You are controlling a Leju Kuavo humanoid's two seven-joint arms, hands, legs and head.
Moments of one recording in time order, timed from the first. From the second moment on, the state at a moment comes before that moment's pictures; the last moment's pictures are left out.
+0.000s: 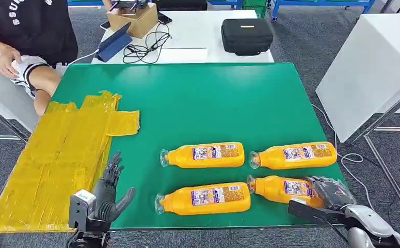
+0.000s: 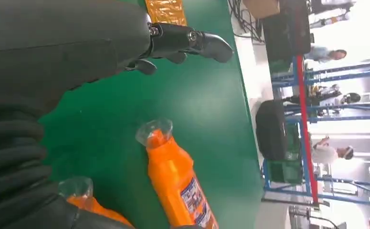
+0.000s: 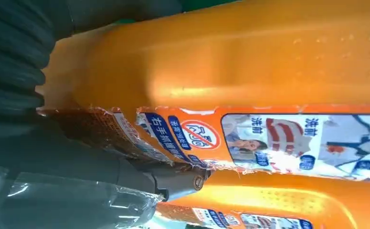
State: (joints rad) left arm 0.21 -0.06 -0.17 -1.58 -0.09 0.00 -0.46; right arm -0.02 -0.48 0.22 -1.33 0.90 0.18 -0.12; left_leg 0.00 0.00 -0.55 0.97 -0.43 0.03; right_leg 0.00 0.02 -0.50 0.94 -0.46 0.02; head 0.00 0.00
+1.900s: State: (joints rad) left arm 0.22 0.04 -0.58 -1.82 -0.14 -0.03 -0.41; right arm 0.19 0.00 0.32 -1.71 0.40 -0.34 -0.43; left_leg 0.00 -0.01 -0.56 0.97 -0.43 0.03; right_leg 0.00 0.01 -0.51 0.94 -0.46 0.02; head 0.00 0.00
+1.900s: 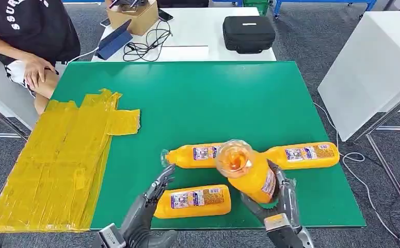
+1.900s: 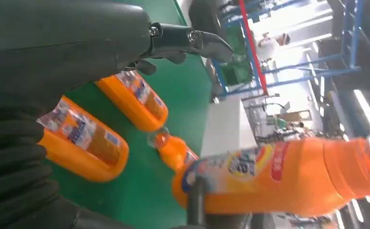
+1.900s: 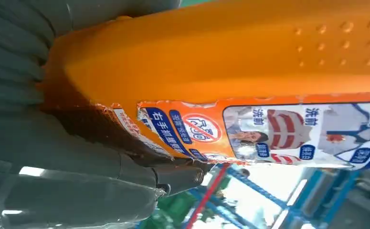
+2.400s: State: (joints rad) left arm 0.17 0.05 -0.65 -1.83 -0.13 -0.05 -0.42; right arm 0.16 0.01 0.44 -1.69 0.44 -0.36 -0.43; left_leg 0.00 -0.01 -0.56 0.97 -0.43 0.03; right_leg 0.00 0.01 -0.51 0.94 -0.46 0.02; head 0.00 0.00
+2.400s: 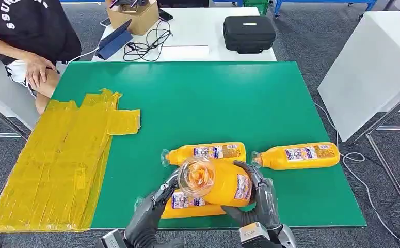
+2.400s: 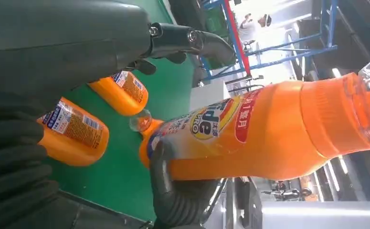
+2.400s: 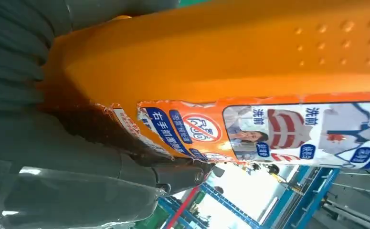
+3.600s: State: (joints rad) left arm 0.14 -0.01 -0.55 -1.83 -0.15 0.11 -0.42; right arm -0.02 0.03 0.78 -1.29 0.44 -0.34 -0.44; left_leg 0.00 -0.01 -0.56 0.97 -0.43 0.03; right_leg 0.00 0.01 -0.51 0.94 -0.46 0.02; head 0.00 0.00
